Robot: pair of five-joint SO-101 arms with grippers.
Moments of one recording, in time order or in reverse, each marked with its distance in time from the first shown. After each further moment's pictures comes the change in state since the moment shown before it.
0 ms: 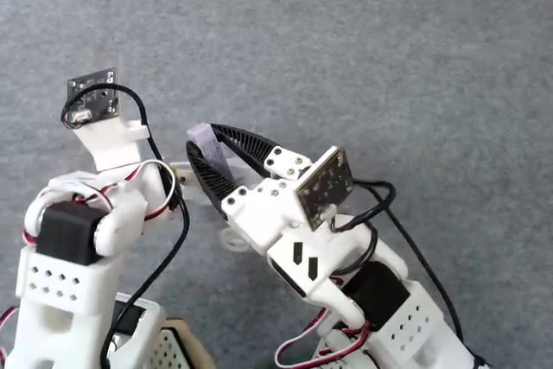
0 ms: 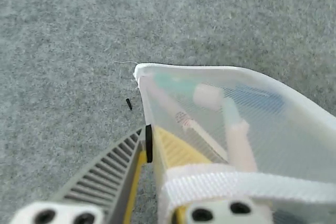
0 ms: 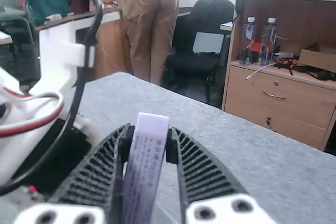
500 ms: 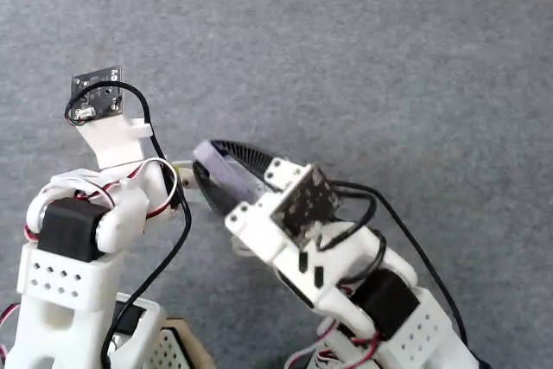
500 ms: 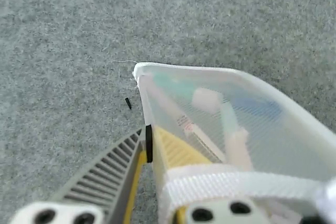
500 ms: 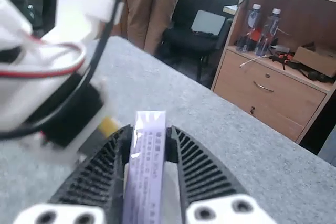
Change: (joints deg) left arm 0.1 0.7 -0.4 0.2 -0.3; right arm -1.9 -4.8 -1.0 12.1 10.5
